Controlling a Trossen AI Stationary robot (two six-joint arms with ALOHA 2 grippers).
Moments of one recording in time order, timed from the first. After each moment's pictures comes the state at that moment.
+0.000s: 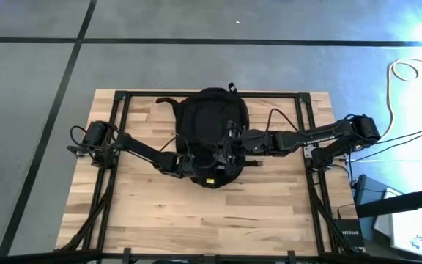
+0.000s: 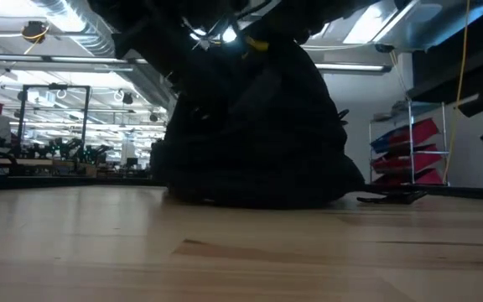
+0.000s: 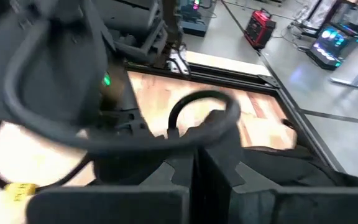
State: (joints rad) left arm -0.17 1.87 1.03 0.09 -0.65 -0.25; right arm 0.12 1.45 0.98 0.13 0.16 -0.14
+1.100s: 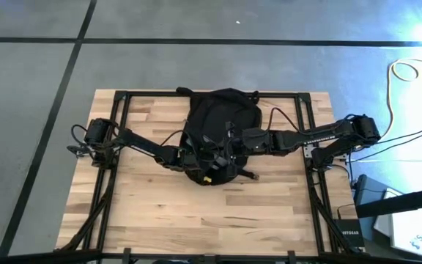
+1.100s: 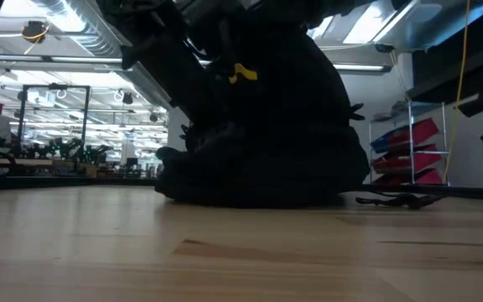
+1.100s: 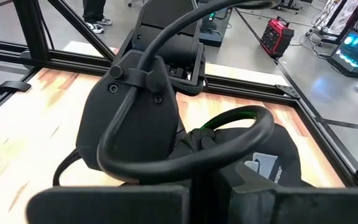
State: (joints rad) left arm -0.07 1.87 1.03 0.01 -0.67 0.23; right arm 0.12 1.45 0.98 0.17 0.08 -0.11
